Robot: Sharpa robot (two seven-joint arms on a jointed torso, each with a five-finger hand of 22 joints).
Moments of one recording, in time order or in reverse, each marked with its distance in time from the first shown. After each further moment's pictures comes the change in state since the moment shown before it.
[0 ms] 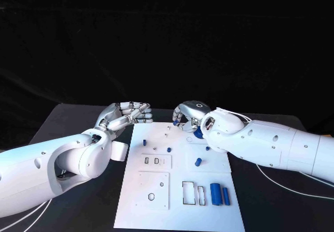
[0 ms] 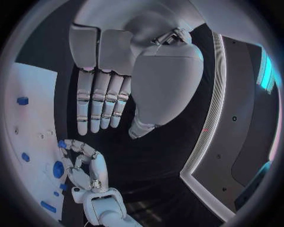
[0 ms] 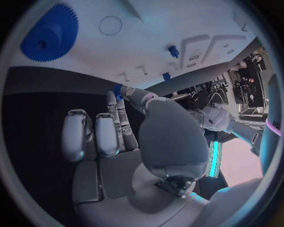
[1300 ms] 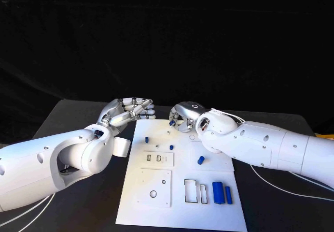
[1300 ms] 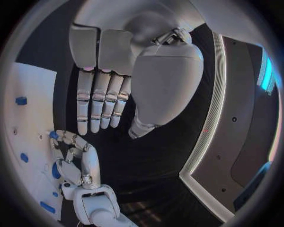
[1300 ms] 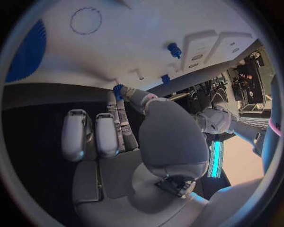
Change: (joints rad) left arm 0.013 0.004 0.000 0.001 0.001 0.004 -0.002; left_hand 0.000 0.000 0.000 0.000 0.000 -0.006 -0.002 0.000 -0.001 -0.004 0.004 0.000 0.000 0.000 0.000 0.000 0.000 0.000 0.000 0.000 -0.004 -0.002; right arm -0.021 0.057 0.000 -0.049 0.022 -0.003 0.005; right_hand -0.008 0.008 -0.004 0.003 -0.008 -0.014 0.003 -0.001 0.007 -0.004 0.004 -0.006 -0.002 0.000 0.000 0.000 -0.002 0.000 0.000 0.000 0.000 0.000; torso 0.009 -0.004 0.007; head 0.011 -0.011
